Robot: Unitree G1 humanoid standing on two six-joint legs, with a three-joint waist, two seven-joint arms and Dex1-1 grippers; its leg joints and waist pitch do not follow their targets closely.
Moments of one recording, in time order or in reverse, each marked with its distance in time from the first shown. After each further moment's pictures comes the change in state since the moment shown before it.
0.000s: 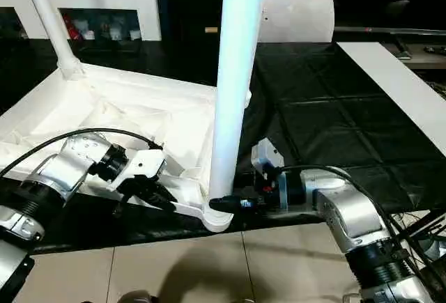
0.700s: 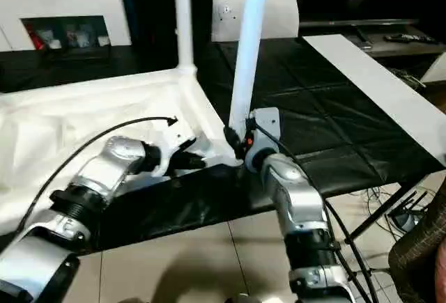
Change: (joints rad) left arm -0.008 -0.274 0.161 0.004 0.070 0.406 0.668; right arm -0.097 0.464 -0.224 0.160 -0.222 0.009 -0.995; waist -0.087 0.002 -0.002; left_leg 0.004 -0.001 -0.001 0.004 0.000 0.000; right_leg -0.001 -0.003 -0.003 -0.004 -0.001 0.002
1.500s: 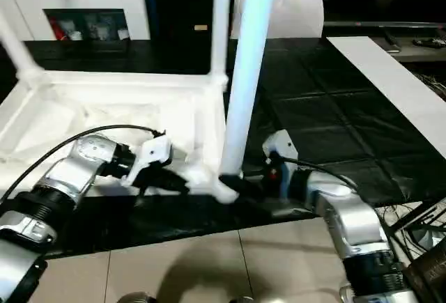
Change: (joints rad) left arm 0.025 0.216 -0.084 0.003 -0.061 -0.320 -0.544; right arm 0.154 -0.423 0.119 -0.151 0.174 -0.030 0.828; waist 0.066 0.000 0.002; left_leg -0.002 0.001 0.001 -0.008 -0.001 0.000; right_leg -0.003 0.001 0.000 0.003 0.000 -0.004
